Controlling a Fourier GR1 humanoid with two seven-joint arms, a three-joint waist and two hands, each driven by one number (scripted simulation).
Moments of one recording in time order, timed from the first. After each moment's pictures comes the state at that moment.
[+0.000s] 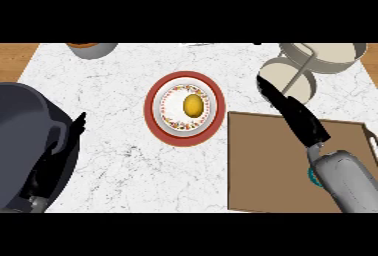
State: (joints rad) left arm -0.02 0.61 -0.35 -1.53 0.16 0.26 0.07; right arm -0.39 -0.43 0.33 -1.40 -0.11 0.03 0.15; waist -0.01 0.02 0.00
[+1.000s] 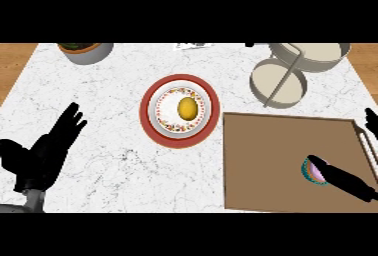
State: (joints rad) left arm -0.02 0.49 -0.19 -1.58 0.38 0.20 0.12; right arm 0.16 -0.48 0.07 -1.84 0.22 -0.53 0.12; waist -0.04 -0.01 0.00
